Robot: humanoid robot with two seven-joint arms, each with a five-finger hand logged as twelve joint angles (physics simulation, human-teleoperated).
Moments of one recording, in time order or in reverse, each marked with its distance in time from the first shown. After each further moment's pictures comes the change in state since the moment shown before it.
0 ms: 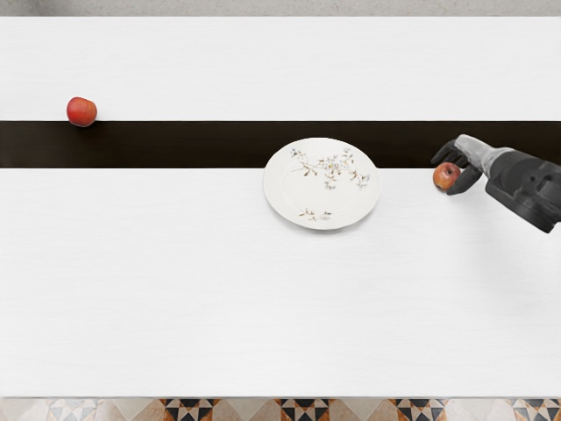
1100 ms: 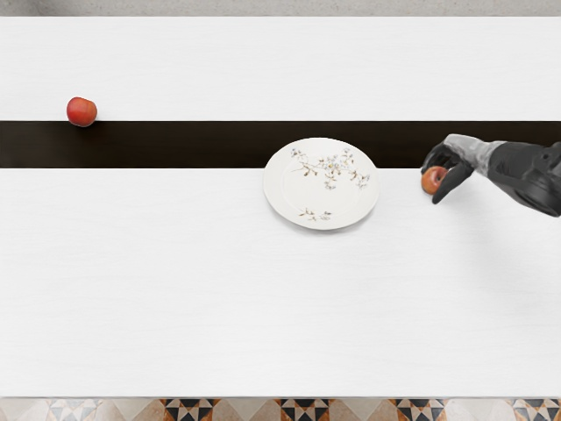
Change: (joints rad) left arm 0.001 0.000 0.000 0.000 0.000 0.000 0.000; right arm 0.044 -0.027 0.032 0.010 0.139 0.174 0.011
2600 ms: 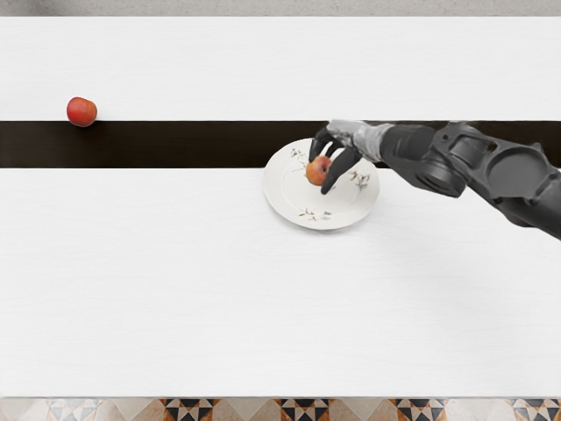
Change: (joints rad) left arm 0.000 0.000 0.000 0.000 0.000 0.000 0.000; right arm 0.036 0.299 0.167 -0.054 -0.057 0.093 0.038
